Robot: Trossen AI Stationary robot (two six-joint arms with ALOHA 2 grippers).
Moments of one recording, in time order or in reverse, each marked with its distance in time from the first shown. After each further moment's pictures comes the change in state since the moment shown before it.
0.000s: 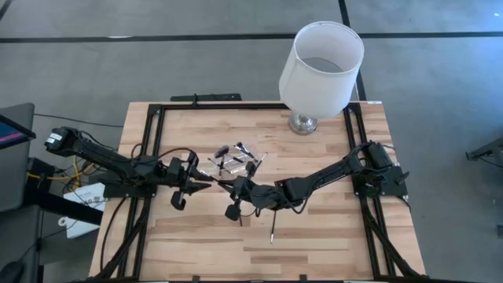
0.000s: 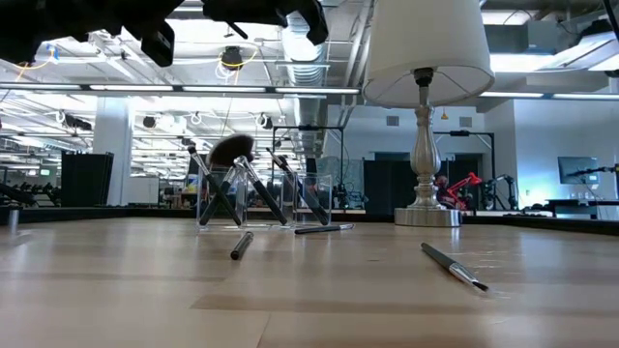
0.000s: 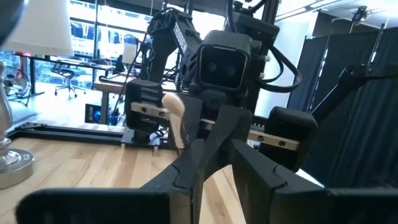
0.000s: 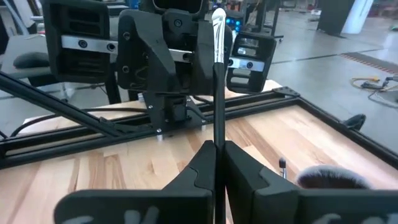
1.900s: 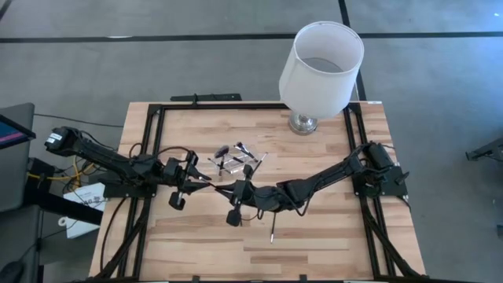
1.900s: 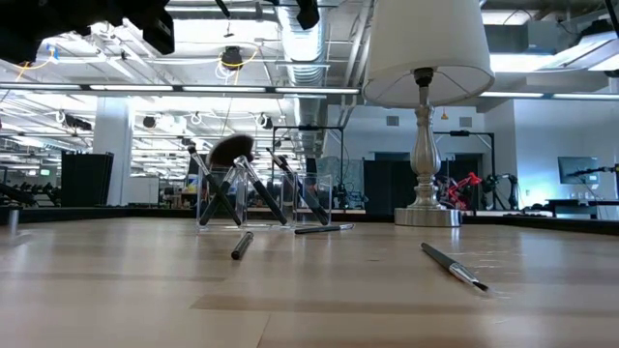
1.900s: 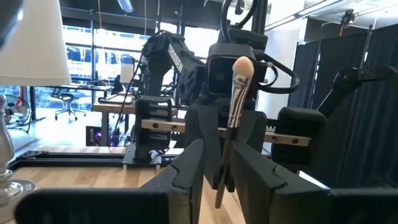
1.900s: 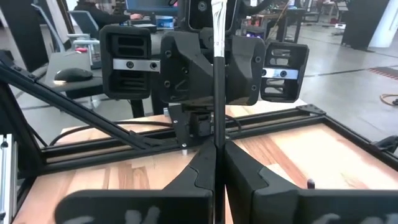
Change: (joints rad) left arm -0.003 0.003 0.000 0.073 0.022 0.087; right arm 0.005 -0.002 0.001 0.077 -0.060 -0.040
